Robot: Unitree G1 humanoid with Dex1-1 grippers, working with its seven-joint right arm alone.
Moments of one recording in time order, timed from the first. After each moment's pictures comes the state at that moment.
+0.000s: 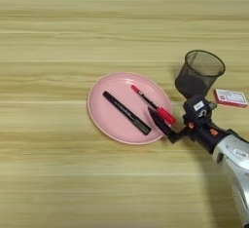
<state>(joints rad) 0.11 -0.36 -0.08 0.00 0.08 -0.03 0.58</state>
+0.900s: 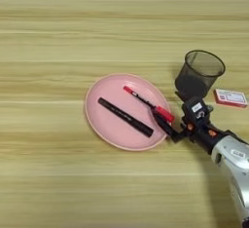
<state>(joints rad) 0.09 -0.36 -0.08 0.07 0.06 -0.08 0.57</state>
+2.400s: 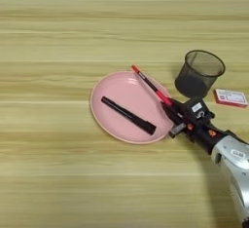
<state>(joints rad) 0.09 -0.36 -0.08 0.07 0.06 -0.08 0.57</state>
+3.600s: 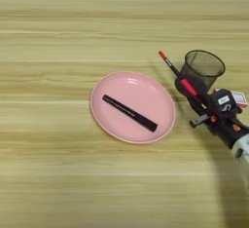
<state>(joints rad) 0.09 -0.38 -0.21 0.04 0.08 -0.08 0.54</state>
